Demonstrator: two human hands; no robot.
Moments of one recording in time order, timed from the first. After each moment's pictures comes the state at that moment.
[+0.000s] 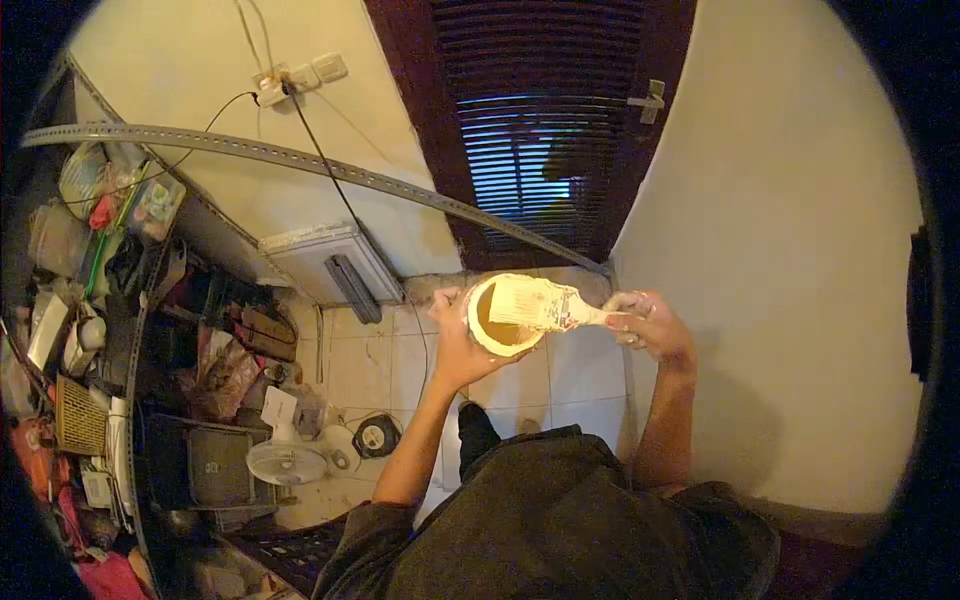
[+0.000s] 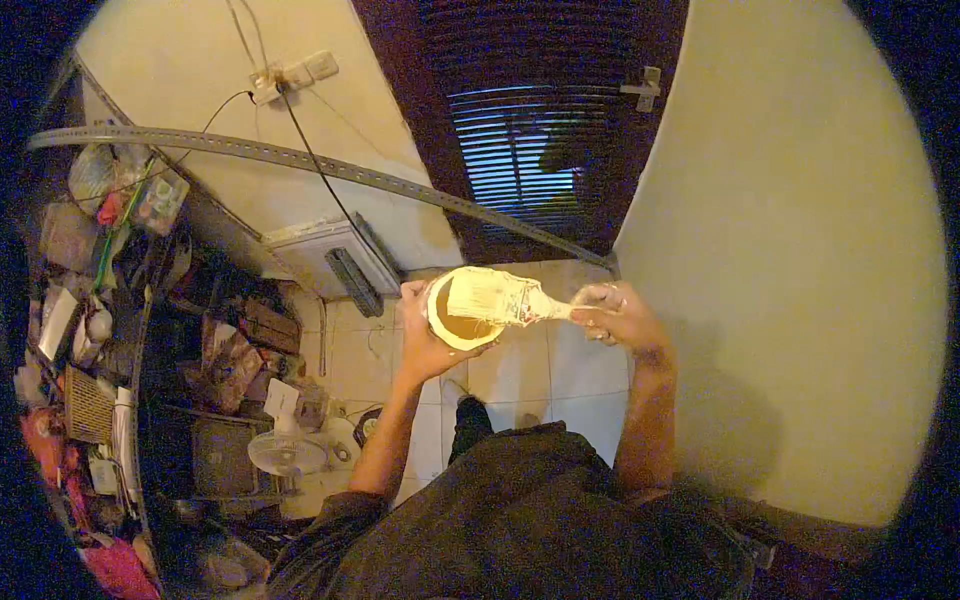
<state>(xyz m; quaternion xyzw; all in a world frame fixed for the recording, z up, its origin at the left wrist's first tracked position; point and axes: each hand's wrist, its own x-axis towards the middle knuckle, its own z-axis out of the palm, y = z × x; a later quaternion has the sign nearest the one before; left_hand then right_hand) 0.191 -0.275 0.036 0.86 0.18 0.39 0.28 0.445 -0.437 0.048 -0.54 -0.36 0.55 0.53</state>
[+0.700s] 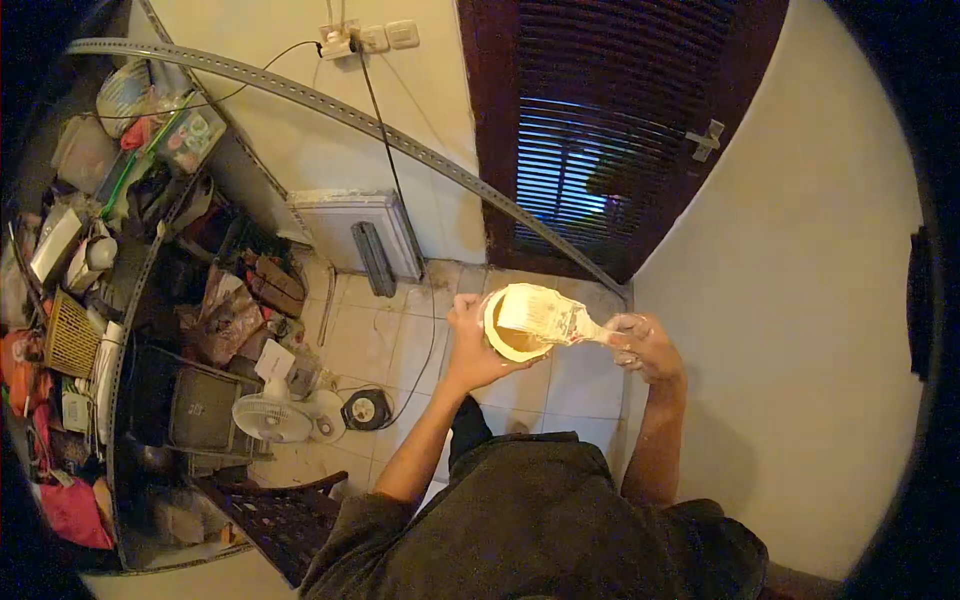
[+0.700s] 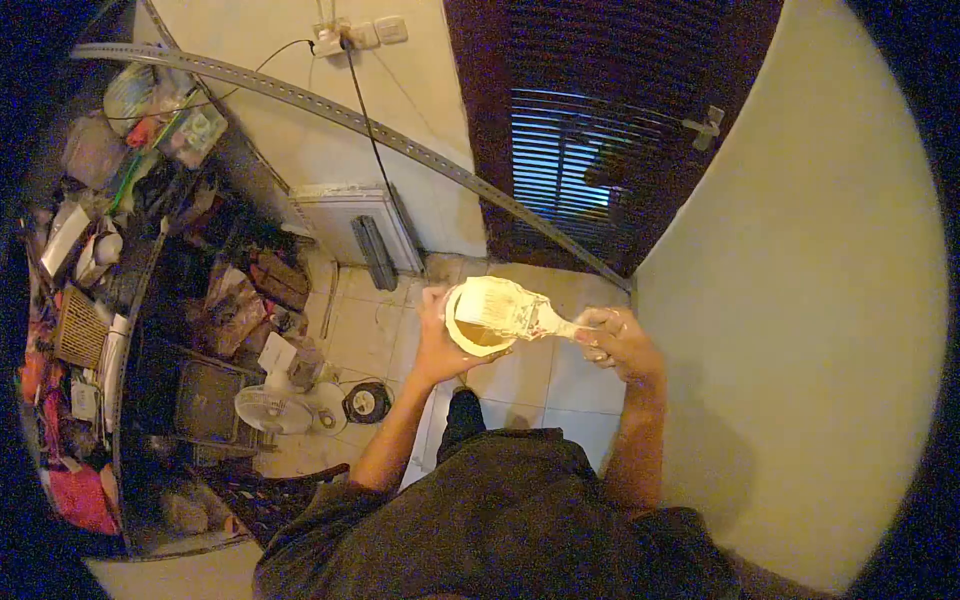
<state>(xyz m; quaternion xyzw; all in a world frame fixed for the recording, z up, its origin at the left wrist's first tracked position) 0.182 -0.282 -0.001 0.83 0.29 0.38 0.28 0.444 -0.404 0.024 -0.49 -0.34 0.63 0.50</state>
